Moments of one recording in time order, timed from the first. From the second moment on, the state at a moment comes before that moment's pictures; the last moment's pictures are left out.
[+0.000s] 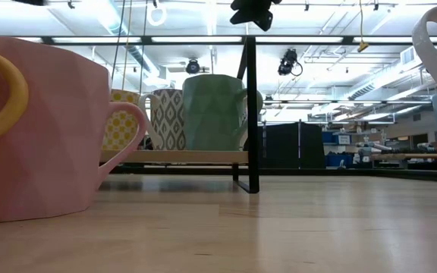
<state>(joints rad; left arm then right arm) -0.55 1.22 1.14 -0.76 -0.12 -1.30 -0.15 1.58 1.67 -0.81 -0.21 0.00</state>
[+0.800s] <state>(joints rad) -0.61 1.59 1.17 -0.81 0.00 -2.08 -0.14 1.58 1.67 -0.80 -0.21 0.00</state>
